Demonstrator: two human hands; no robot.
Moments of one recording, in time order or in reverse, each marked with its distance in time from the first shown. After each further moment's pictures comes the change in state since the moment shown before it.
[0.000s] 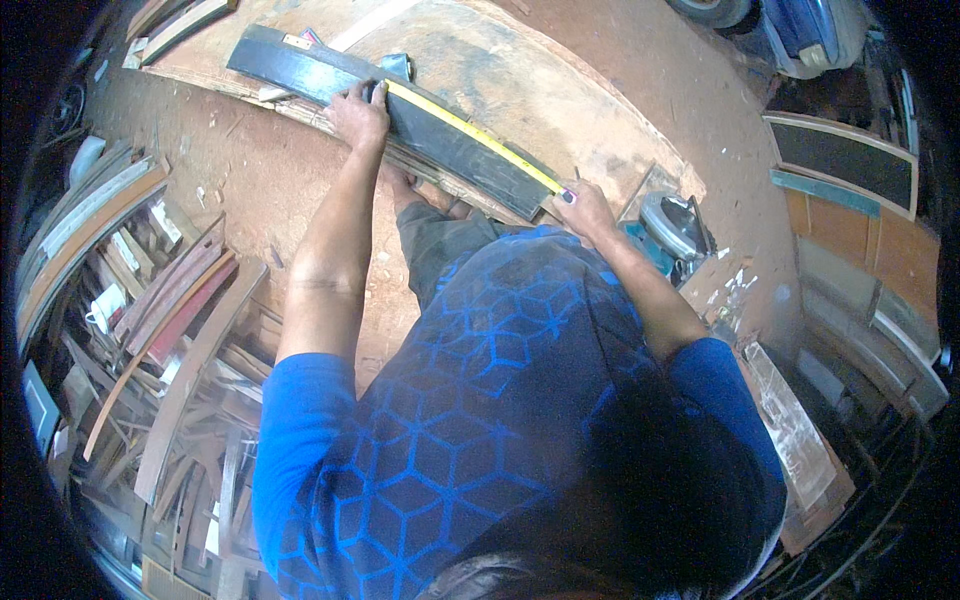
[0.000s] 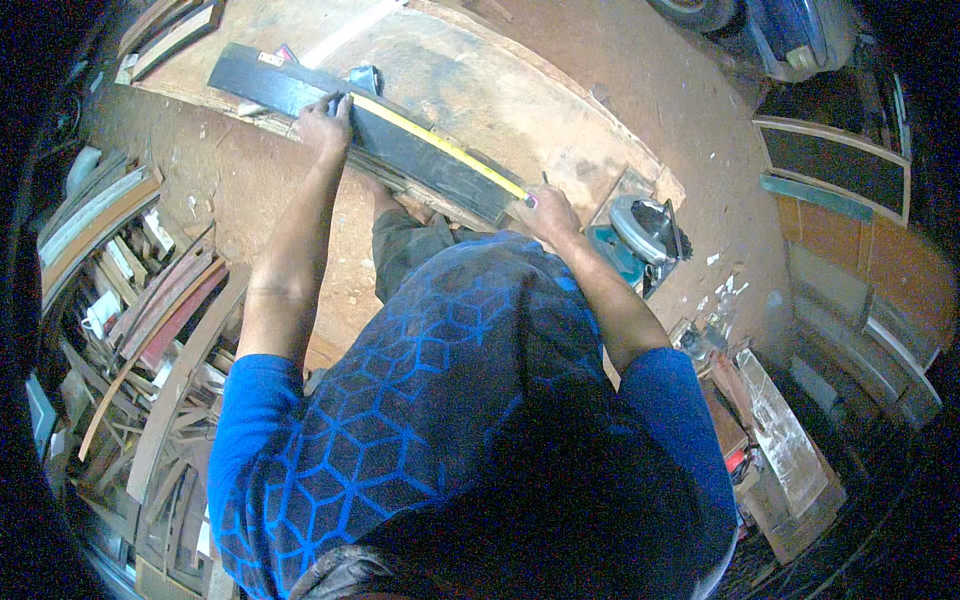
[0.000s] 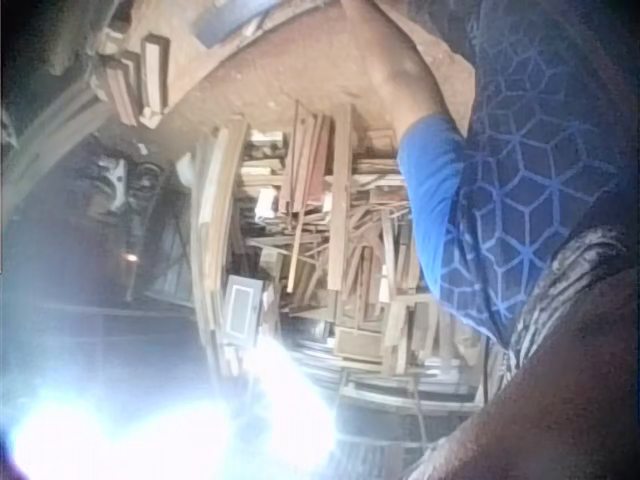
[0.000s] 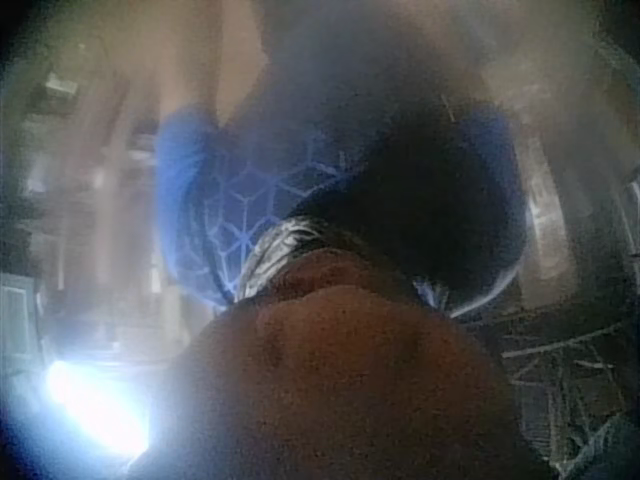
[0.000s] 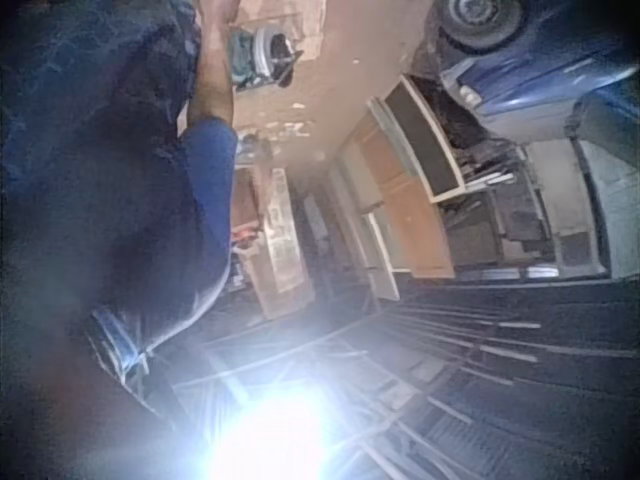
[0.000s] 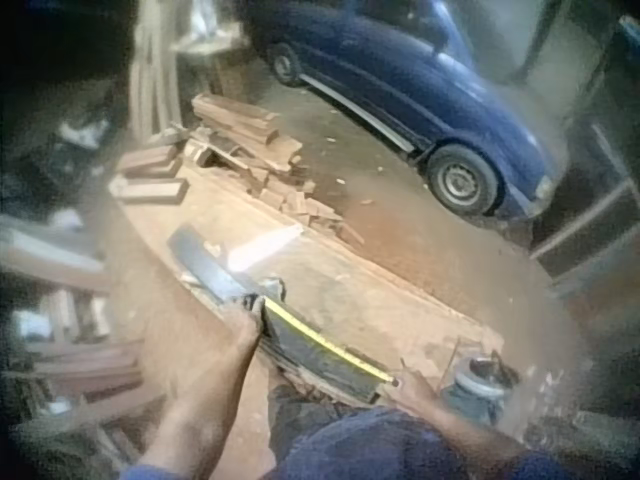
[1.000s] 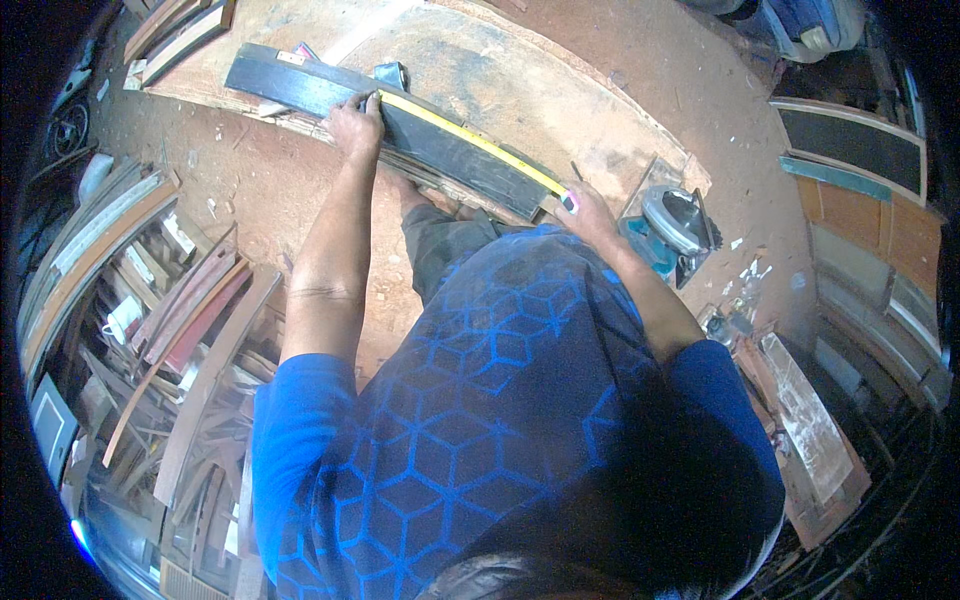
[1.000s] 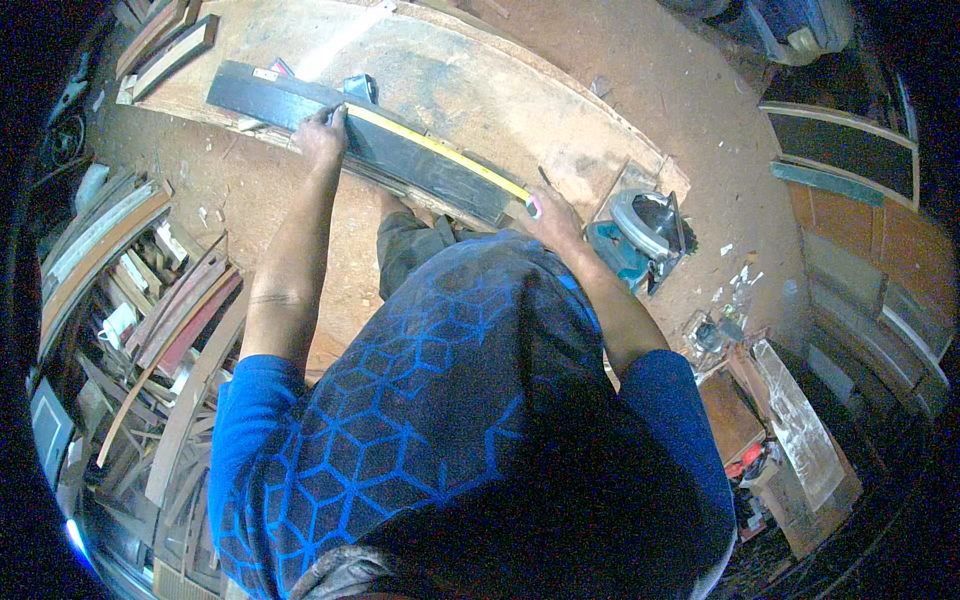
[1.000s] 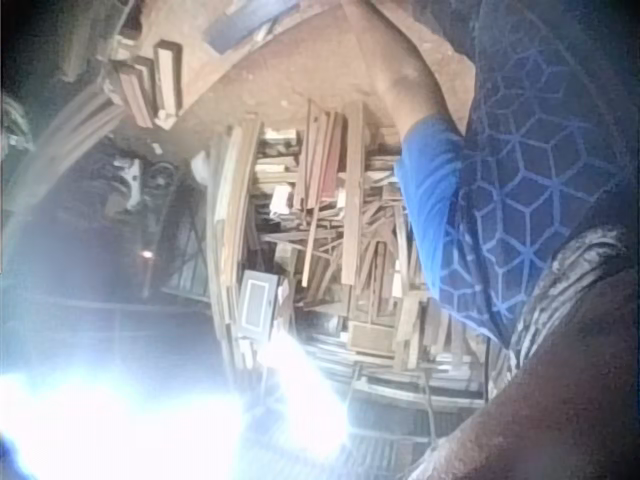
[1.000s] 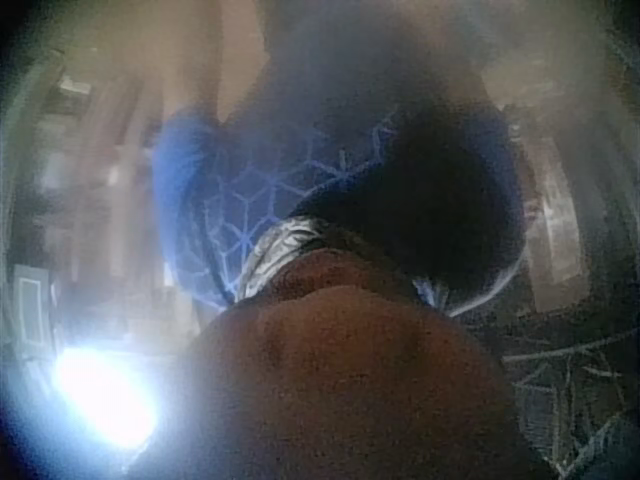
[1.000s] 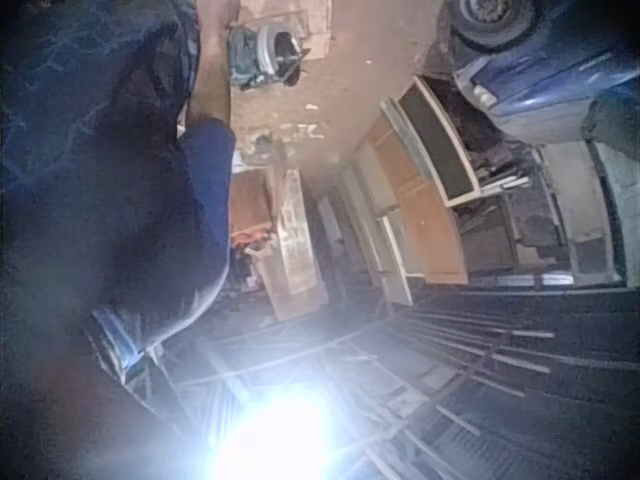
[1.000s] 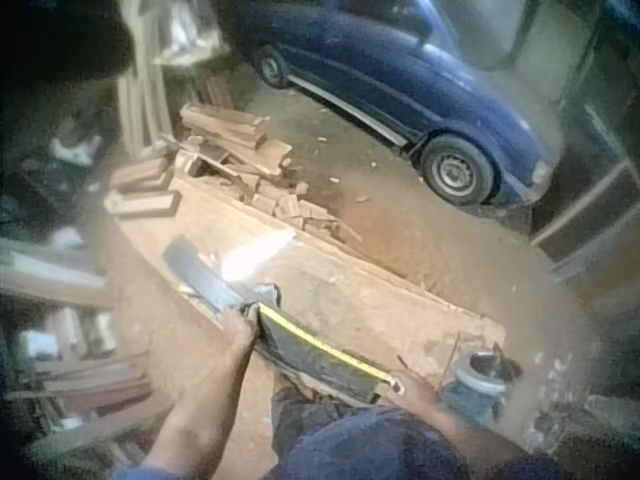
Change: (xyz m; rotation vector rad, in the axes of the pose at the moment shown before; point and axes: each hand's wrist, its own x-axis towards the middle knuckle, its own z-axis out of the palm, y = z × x) left_hand 0.010 -0.002 0.000 0.024 -0.153 -0.025; right_hand -0.012 0.028 0.016 0.044 0.123 -0.148
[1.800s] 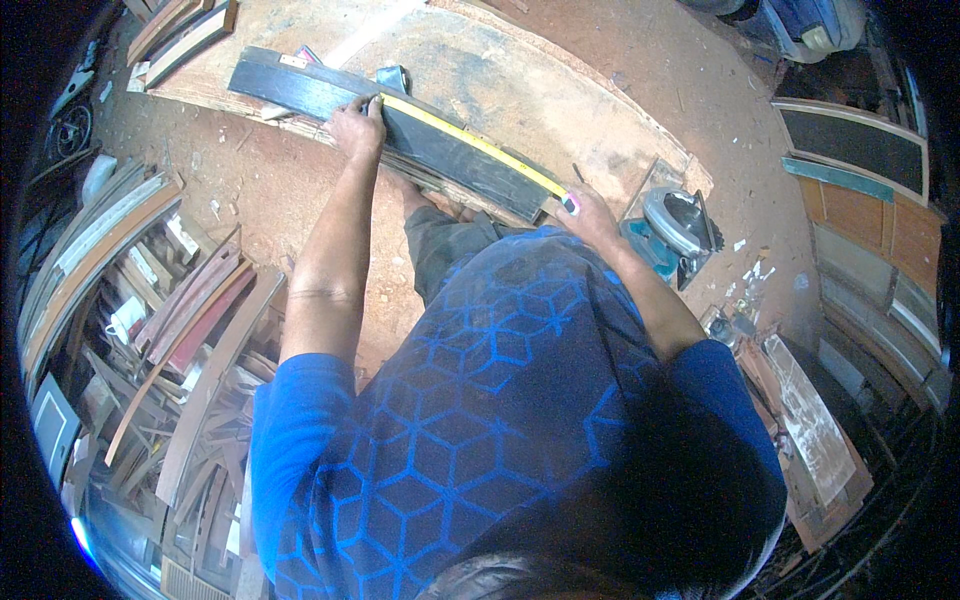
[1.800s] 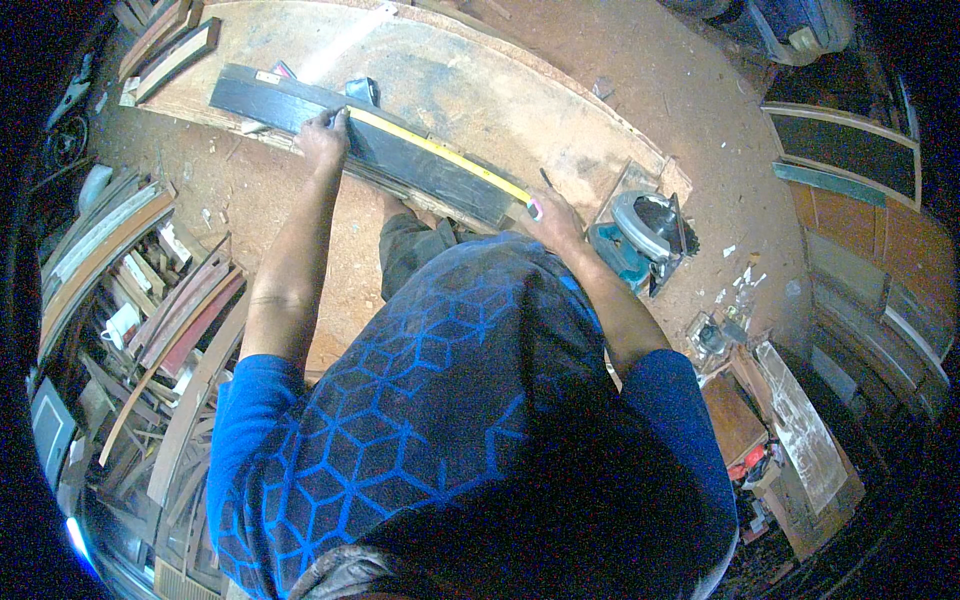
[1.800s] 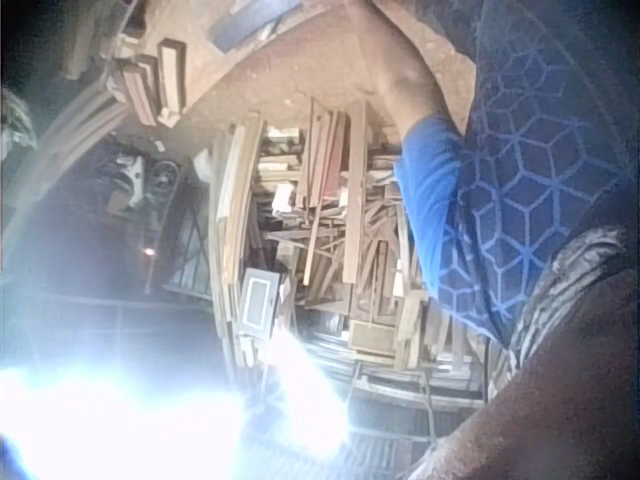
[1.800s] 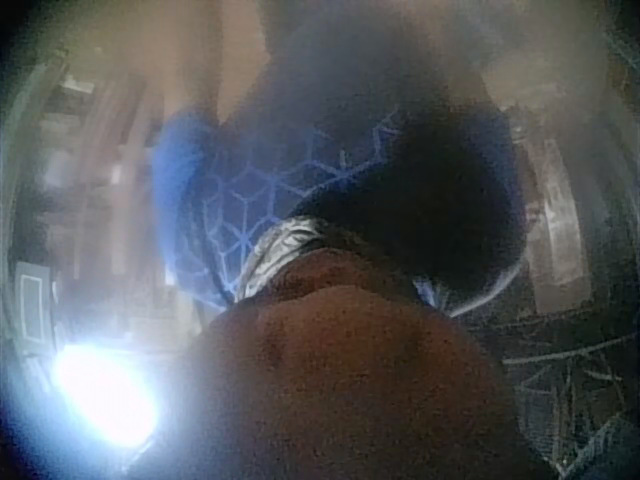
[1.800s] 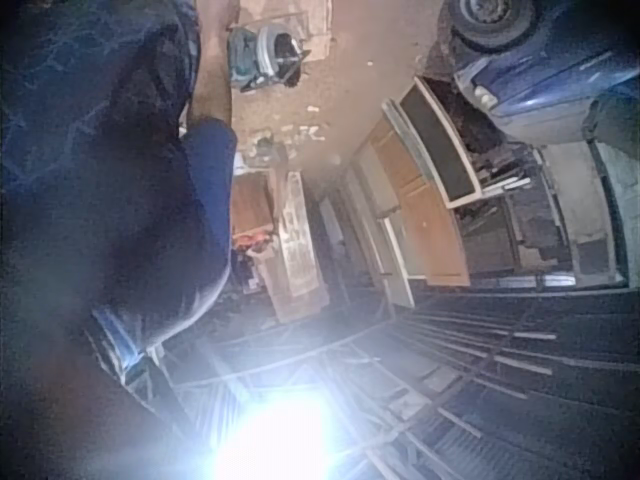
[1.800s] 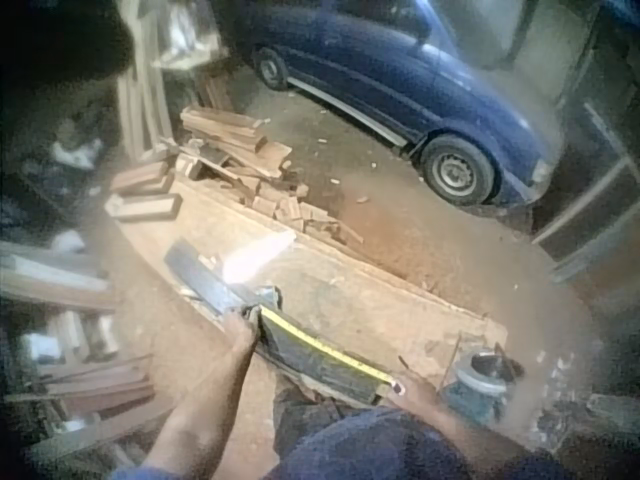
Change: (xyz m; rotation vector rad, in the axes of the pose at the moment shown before) left_hand 0.002 -0.001 0.003 0.001 0.013 0.045; right_hand 0.000 -0.003 -0.004 -0.021 -0.009 0.014
